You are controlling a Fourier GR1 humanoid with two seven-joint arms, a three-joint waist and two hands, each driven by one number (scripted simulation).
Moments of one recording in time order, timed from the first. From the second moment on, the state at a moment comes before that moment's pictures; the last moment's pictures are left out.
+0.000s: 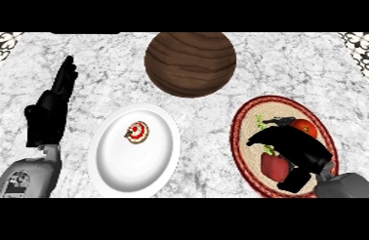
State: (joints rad) left arm -0.21 0.26 0.00 -1.59 -0.13 0.17 0.16; right arm -0.13 -0.45 0.30 -1.53 0.82 0.44 -0.23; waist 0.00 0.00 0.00
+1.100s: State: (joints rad) left arm -0.23 0.21 0.01 -1.60 -0.17 0.13 0.16; right arm -0.20 -0.09 0.30 -1.52 0.97 0.31 0.01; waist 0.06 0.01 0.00
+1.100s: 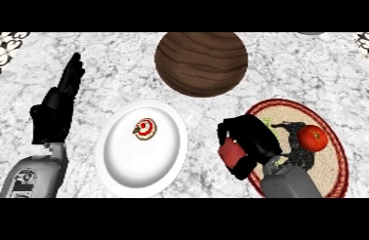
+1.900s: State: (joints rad) left arm -0.28 0.18 -0.05 -1.59 -0.17 0.09 0.16; right arm -0.56 0.00 0.28 -1.48 1.00 -0.16 0.72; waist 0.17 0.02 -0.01
